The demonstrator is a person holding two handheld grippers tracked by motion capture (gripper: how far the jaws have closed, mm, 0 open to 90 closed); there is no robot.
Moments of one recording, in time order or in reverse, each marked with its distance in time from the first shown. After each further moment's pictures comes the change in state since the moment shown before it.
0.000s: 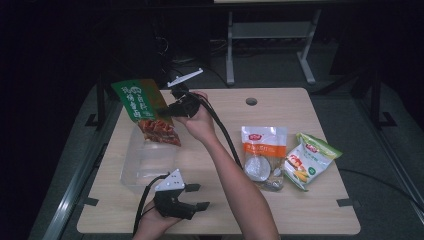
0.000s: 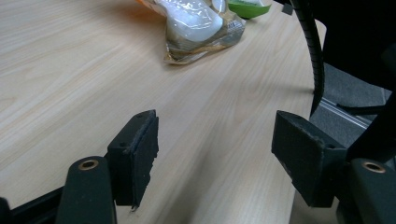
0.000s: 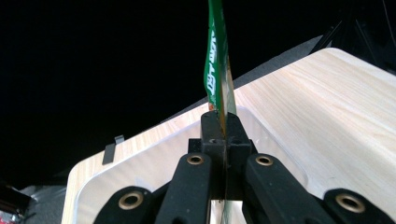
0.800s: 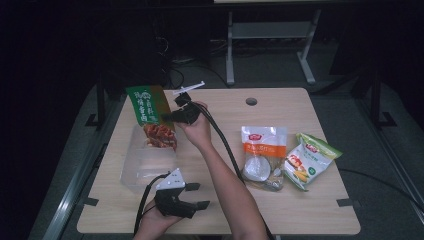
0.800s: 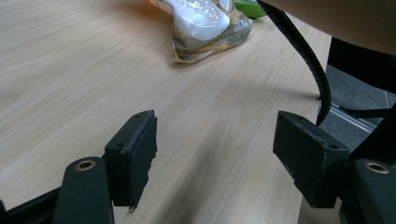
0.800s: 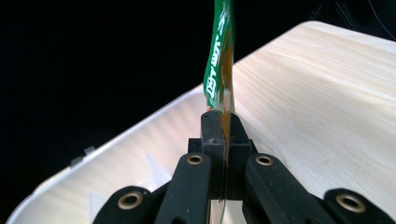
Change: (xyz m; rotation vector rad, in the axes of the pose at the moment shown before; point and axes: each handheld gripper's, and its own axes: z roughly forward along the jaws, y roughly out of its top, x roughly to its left) left arm 0.002 -0.001 0.004 0.000 0.005 -0.016; right arm -0.035 -0.037 0.034 -0.021 -0.058 0.107
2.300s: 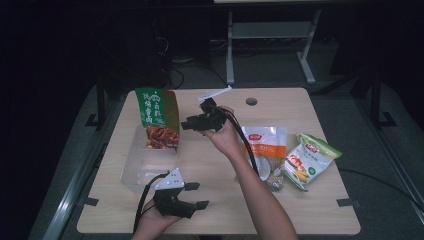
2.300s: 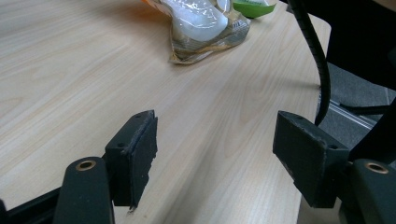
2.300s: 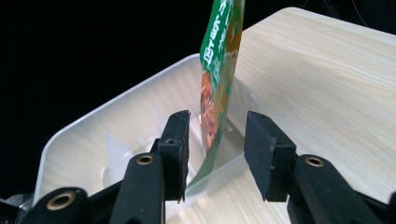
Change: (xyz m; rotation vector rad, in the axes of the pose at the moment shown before) left arm 0.000 0.001 -0.003 0.004 0.001 0.014; right arm 0.002 -0.030 -0.079 0.025 -0.030 -0.030
